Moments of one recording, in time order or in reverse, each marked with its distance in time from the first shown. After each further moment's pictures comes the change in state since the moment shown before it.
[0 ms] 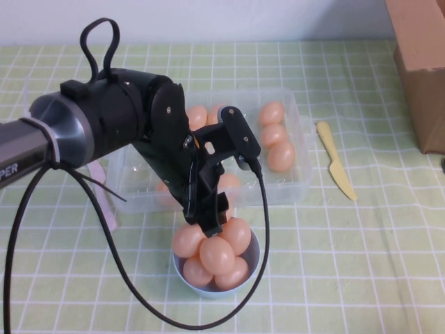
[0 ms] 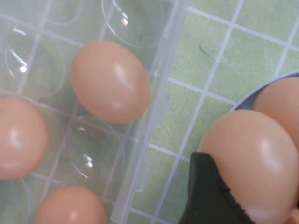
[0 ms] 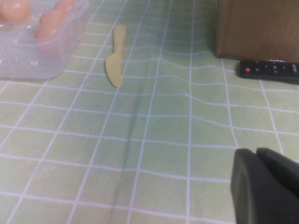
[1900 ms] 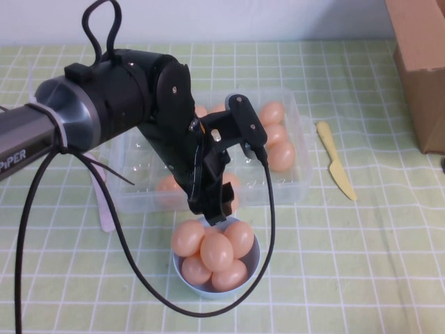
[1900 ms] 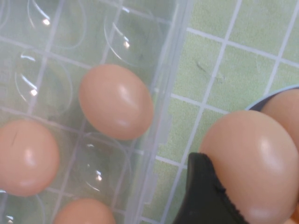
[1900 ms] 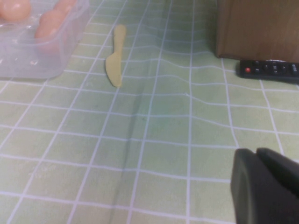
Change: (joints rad) right arm 0.000 0.000 0.000 0.000 0.000 0.000; left arm 0.000 0.029 -0.096 -0.012 0.083 0.032
